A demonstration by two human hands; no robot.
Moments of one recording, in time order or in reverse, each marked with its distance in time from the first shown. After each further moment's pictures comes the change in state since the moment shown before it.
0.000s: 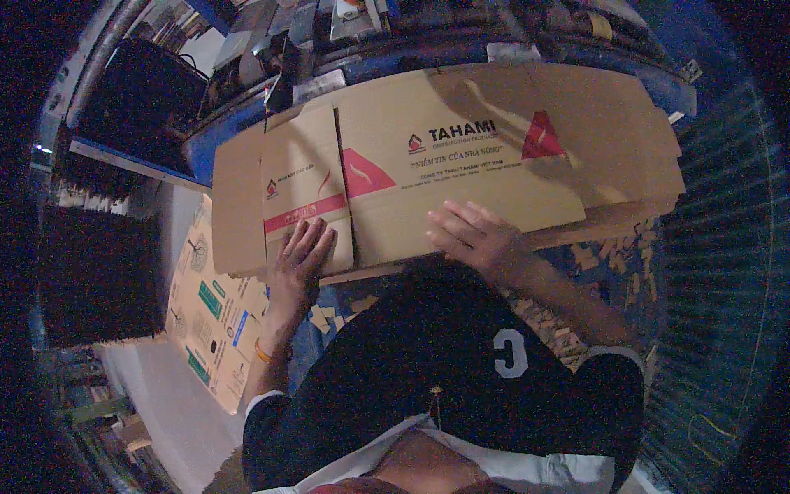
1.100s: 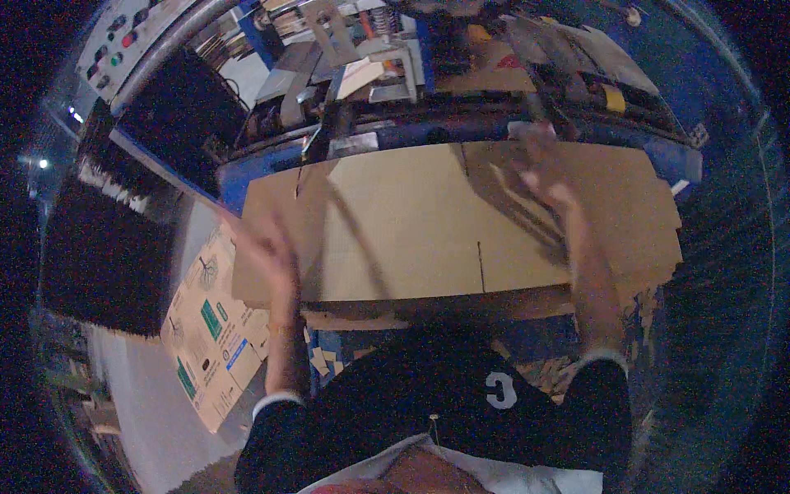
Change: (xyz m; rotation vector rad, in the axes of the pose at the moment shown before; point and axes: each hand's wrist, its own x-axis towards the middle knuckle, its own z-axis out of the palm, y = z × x) left_hand 0.073 -0.065 0.012 -0.016 0.927 -0.504; right_hand 0.026 0.242 0.014 -0.143 0.250 0.315
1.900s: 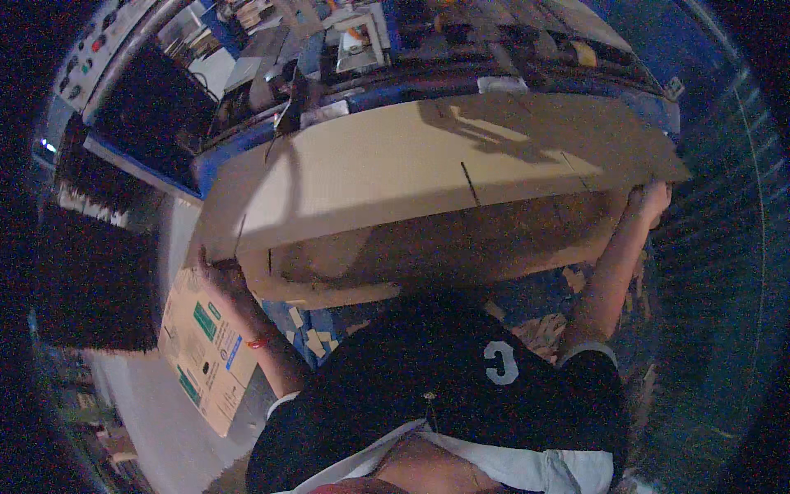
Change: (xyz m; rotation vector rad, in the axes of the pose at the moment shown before) left_hand -0.002 -0.066 -0.065 -1.151 0.238 -0.981; right_hand -0.156 0.058 -0.126 0.656 1.279 1.129
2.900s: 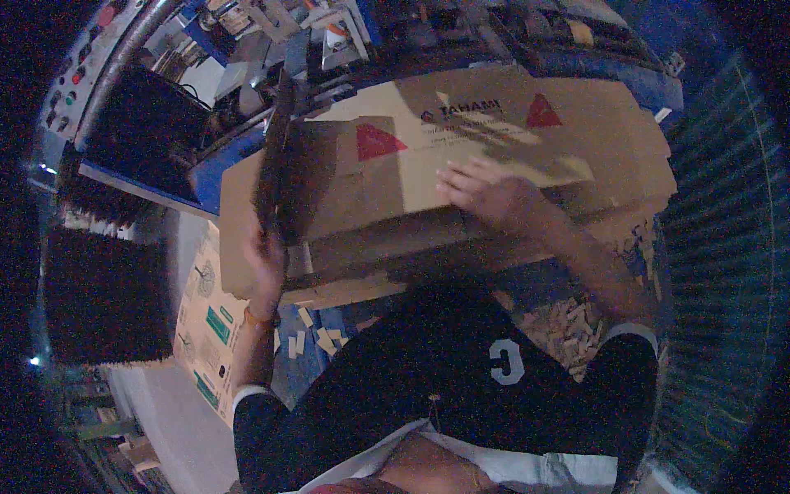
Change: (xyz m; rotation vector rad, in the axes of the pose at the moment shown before) left_hand -0.051 -0.027 0.071 0.938 -0.975 0.501; right_hand -0.226 -0.053 0.084 -0.432 -1.629 -1.404
